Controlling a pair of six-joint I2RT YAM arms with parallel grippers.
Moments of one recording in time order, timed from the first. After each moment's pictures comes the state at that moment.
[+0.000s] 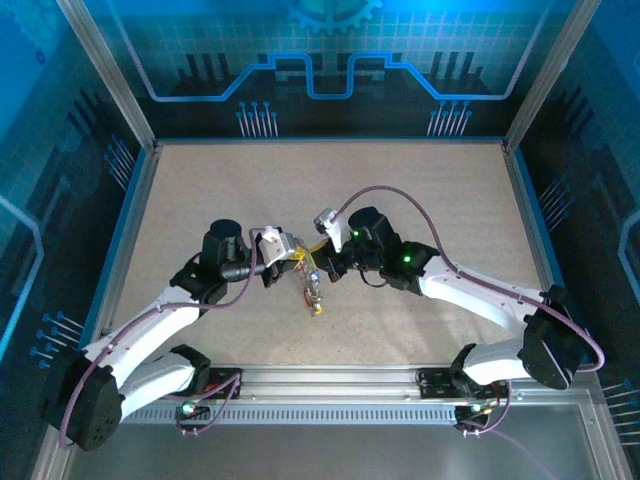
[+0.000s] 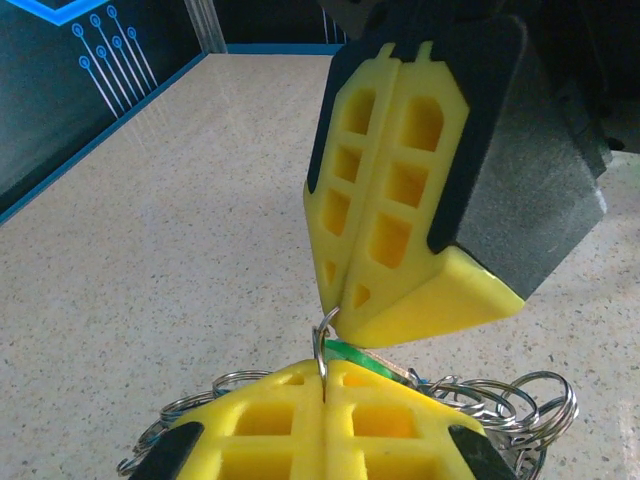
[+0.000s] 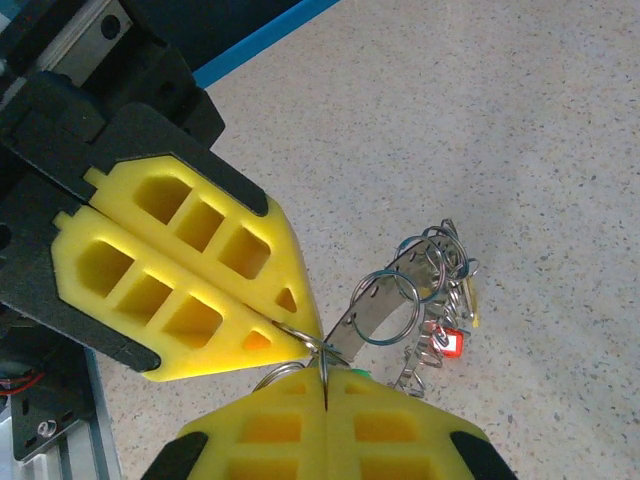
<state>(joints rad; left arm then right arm) -0.43 1.02 0.59 0.02 0.60 0.41 0.82 1.35 0.96 -0.16 -0.26 0.17</state>
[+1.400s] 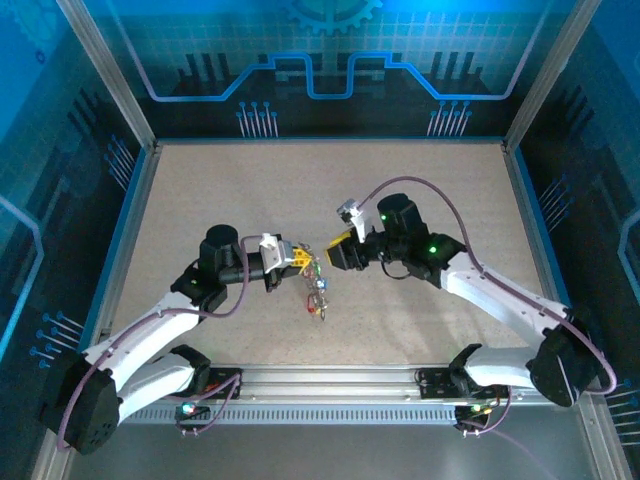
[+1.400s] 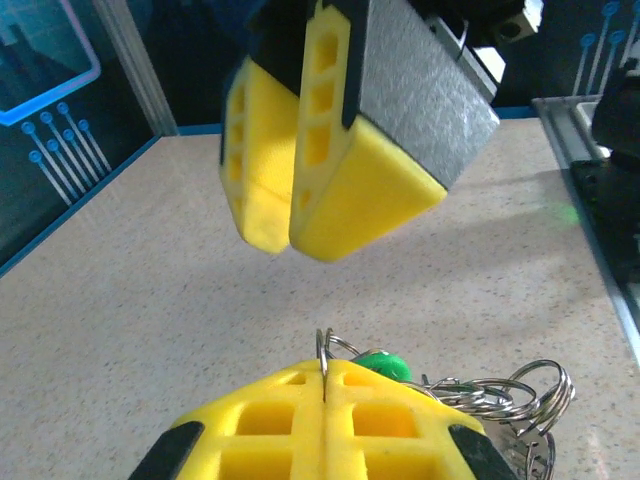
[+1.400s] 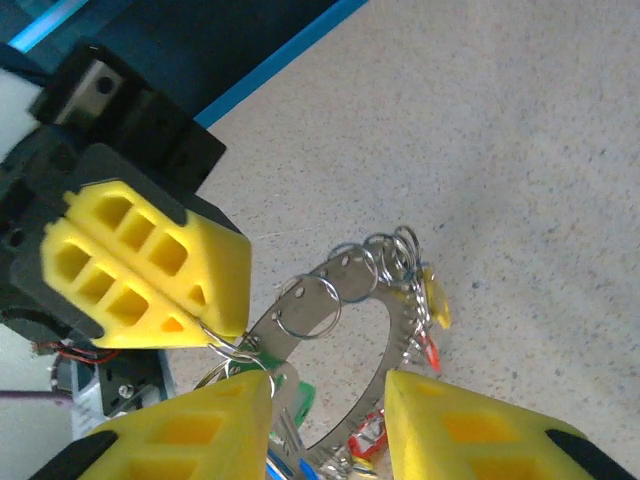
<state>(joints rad) -0.45 1.00 0.52 0.20 0.76 0.38 0.66 1.23 0.95 -0.29 -0.50 0.13</state>
